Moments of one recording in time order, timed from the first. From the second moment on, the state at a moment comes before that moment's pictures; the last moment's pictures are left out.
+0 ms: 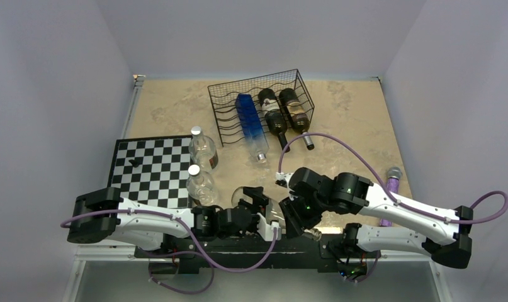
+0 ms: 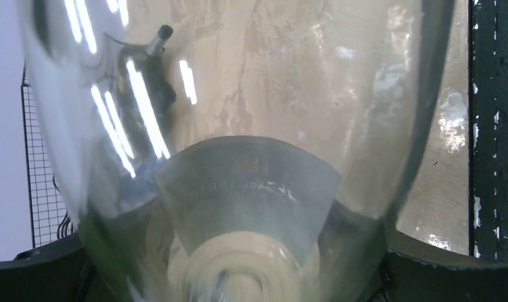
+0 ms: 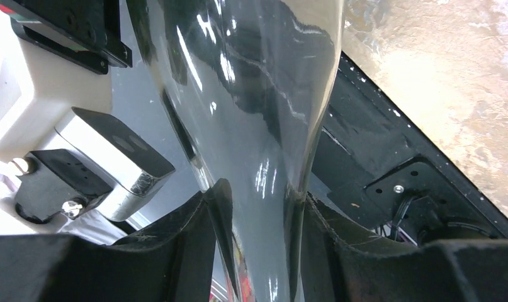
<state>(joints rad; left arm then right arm) -1.46 1.22 0.51 0.19 -0.44 0.72 1.16 0.99 0.99 -1.11 -0.22 0.65</state>
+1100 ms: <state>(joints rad) -1.47 1.23 0.52 0.18 -0.40 0.67 1.19 0.91 0.95 -1.09 -0.17 0.72</state>
